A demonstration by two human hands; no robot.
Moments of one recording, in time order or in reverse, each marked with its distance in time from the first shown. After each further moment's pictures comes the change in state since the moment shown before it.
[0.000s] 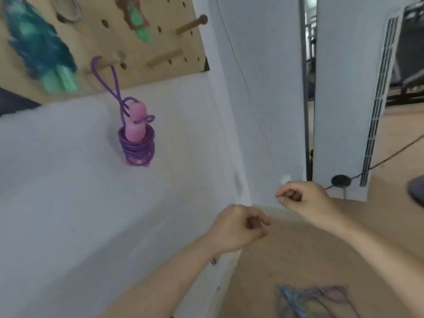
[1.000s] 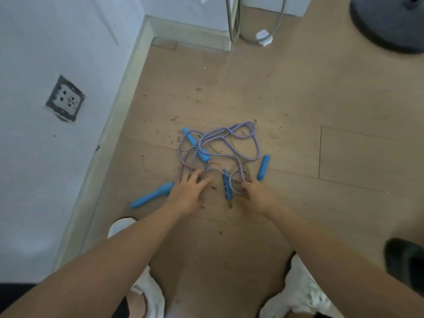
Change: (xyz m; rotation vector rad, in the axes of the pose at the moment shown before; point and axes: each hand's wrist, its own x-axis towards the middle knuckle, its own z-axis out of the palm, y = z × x) left_hand -0.039 -0.180 0.477 0.235 -0.647 -0.124; right_hand -0.280 0.389 0.155 -0.476 -0.729 0.752
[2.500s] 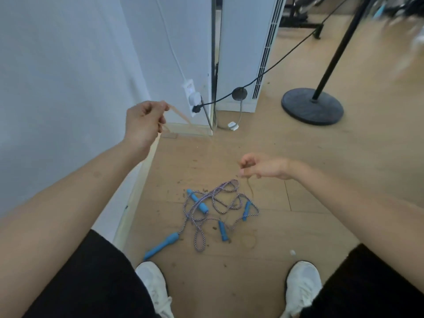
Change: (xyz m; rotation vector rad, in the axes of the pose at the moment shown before) left_hand -0.153 0.035 -0.376 -1.169 0.883 0.061; right_hand -0.180 -0.123 -0.255 0.505 0.102 -0.204
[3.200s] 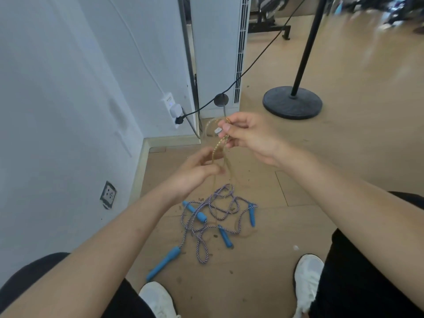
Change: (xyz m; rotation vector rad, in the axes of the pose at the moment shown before) left_hand -0.079 -0.013 0.072 0.086 -0.792 -0.086; right_hand -0.037 -0.067 -0.006 0.586 0.499 -0.375
